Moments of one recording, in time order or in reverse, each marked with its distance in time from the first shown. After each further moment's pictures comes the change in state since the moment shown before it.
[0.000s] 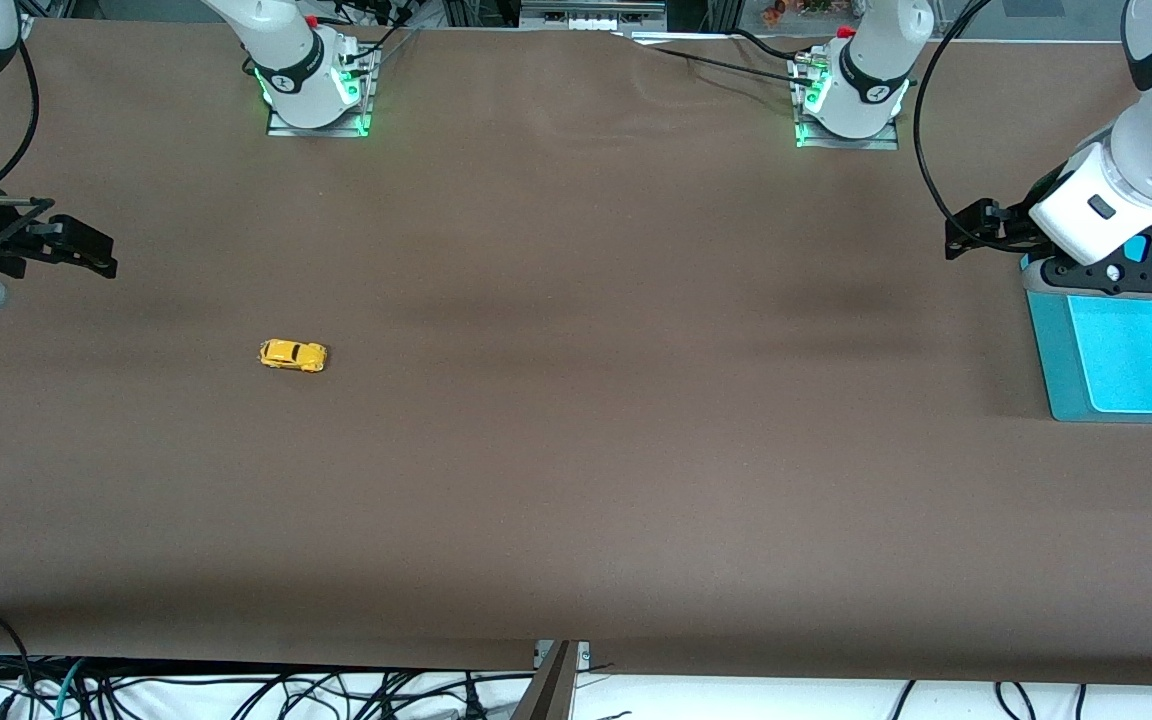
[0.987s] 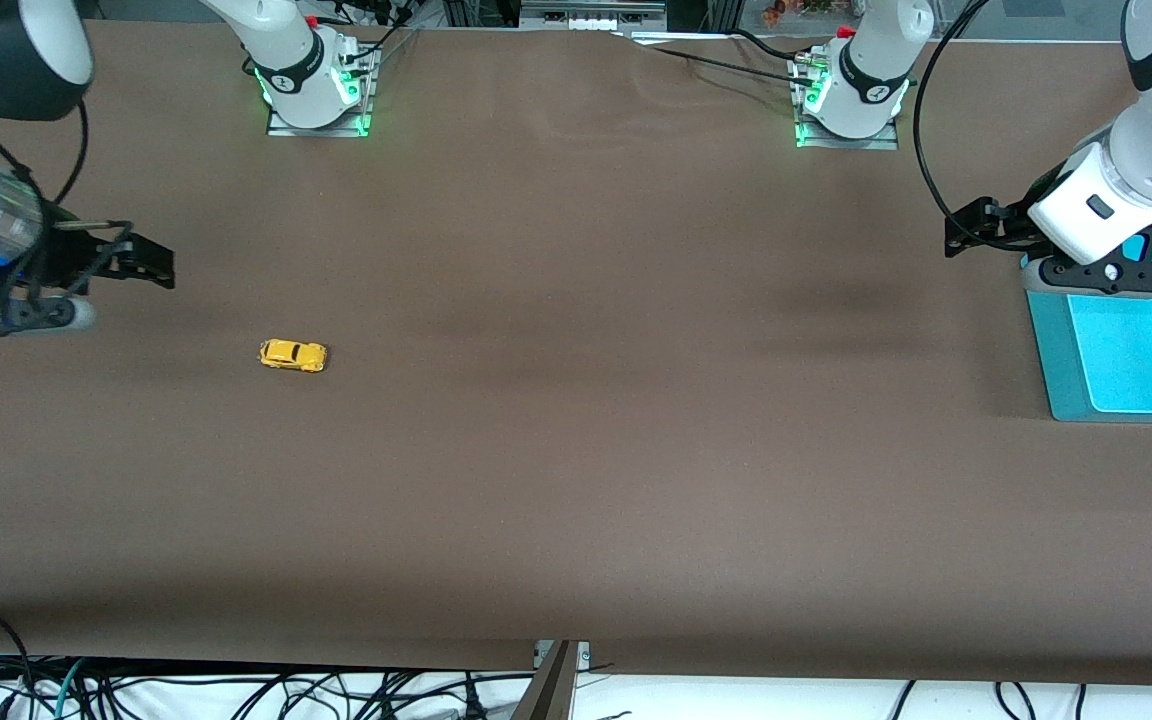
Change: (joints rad) left arm 0.000 0.000 0.000 0.000 0.000 -0.008 0.000; right arm 0.087 0.064 0.013 -0.005 0.017 0.000 0.000
